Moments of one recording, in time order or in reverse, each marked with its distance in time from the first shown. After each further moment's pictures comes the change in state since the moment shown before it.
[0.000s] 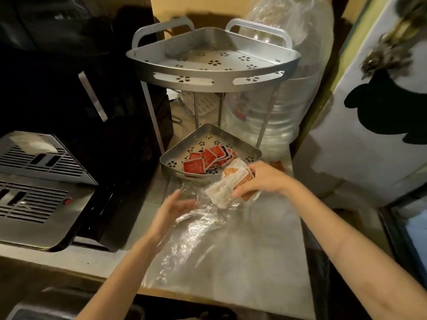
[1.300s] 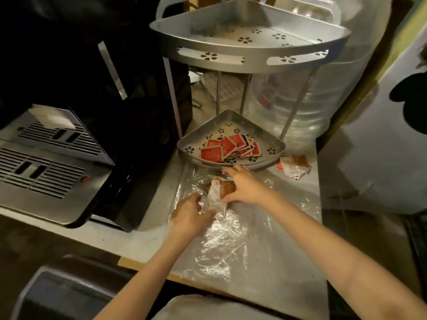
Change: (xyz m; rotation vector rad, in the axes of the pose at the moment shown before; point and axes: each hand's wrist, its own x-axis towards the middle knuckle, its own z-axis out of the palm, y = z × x) left_hand 0.014 -0.032 0.020 0.798 0.378 -0.032; right_hand 0.067 0.026 0.074 -0.716 0.045 -0.111
